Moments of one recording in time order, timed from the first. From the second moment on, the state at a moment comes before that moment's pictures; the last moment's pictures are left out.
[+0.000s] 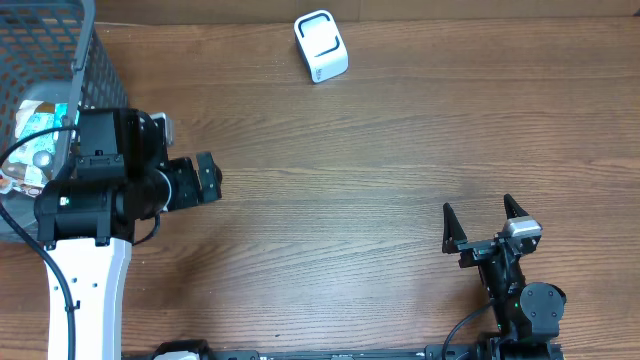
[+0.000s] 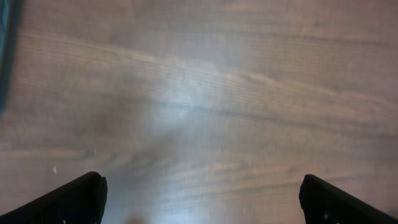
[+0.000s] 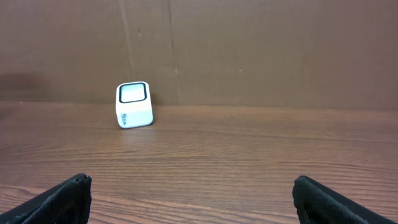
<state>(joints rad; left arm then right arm) 0.05 1.22 1.34 -1.19 0.17 -0.21 -0.01 0.01 0.02 -0.02 -0.17 0.04</state>
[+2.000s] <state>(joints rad) 0.49 1.83 2.26 -1.34 0.04 0.12 -0.01 0.01 0.02 -0.02 -0.17 0.04</state>
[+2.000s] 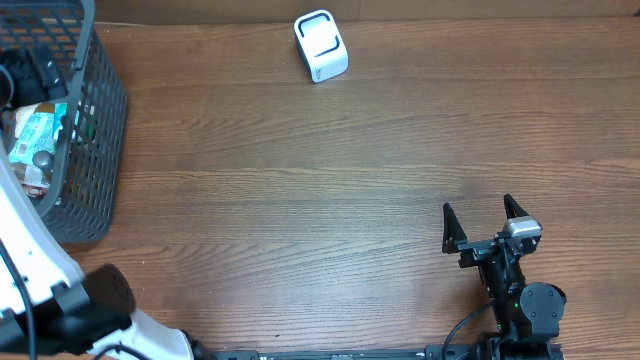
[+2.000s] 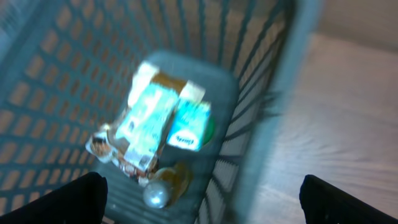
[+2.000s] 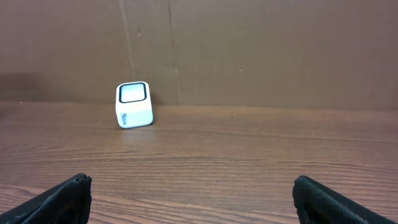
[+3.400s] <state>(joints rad) 0.67 2.07 1.87 -1.16 0.13 0.34 -0.01 0.01 0.02 -0.02 -0.17 0.04</state>
